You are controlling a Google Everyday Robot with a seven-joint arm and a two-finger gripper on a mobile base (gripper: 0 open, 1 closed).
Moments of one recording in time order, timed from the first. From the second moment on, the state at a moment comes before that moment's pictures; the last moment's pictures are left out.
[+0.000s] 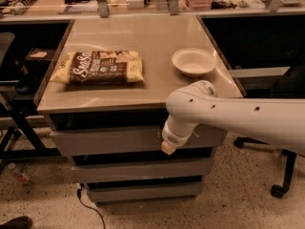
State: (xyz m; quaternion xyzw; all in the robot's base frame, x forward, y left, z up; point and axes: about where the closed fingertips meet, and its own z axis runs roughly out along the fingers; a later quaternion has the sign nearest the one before) arm 0.530 -0.062 0.617 -0.52 0.85 0.04 0.10
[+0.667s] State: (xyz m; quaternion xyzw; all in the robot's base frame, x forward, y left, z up) arm 0.533 -0.064 0.616 -0.52 0.85 0.03 0.10
